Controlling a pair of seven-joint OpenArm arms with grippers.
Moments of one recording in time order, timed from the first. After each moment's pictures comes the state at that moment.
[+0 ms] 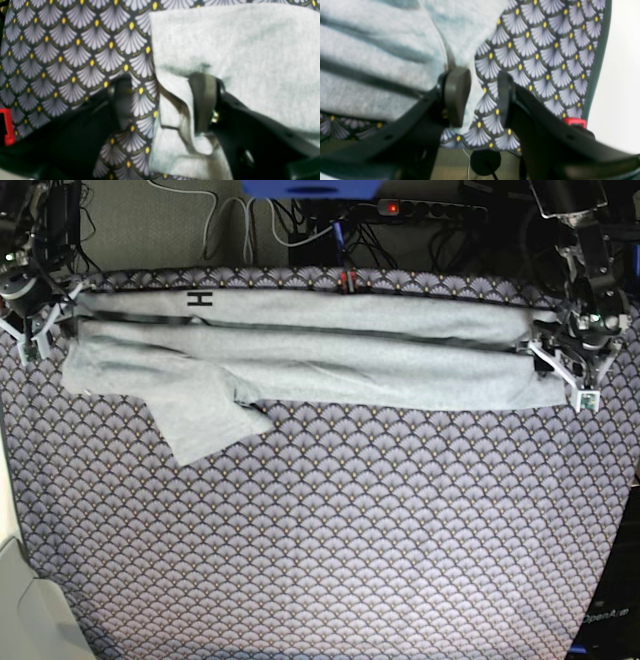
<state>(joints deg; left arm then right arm) 9.2 -16.1 -24.7 85.9 -6.5 -19.1 43.7 -25.3 19.3 33.4 95.3 5.8 34.6 -31.9</state>
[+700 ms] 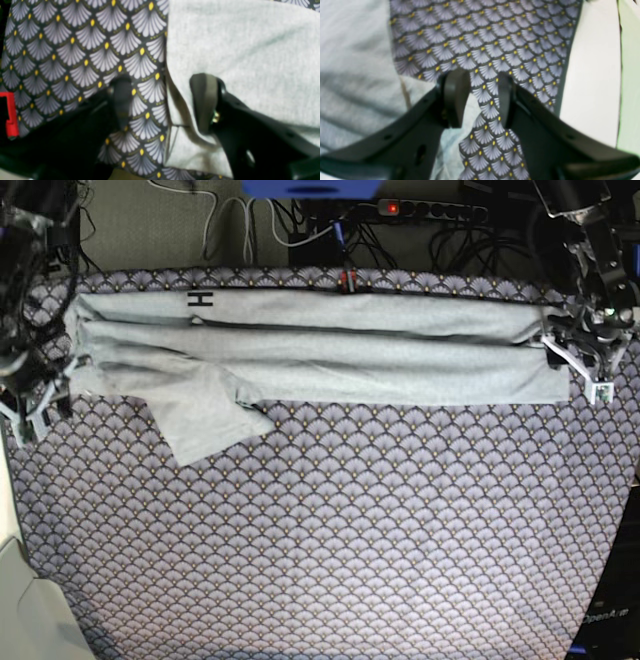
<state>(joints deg) 9.2 -15.8 -29.7 85.8 -7.1 -20.1 45.4 -4.8 19.3 30.1 96.4 6.0 40.1 -47.6</state>
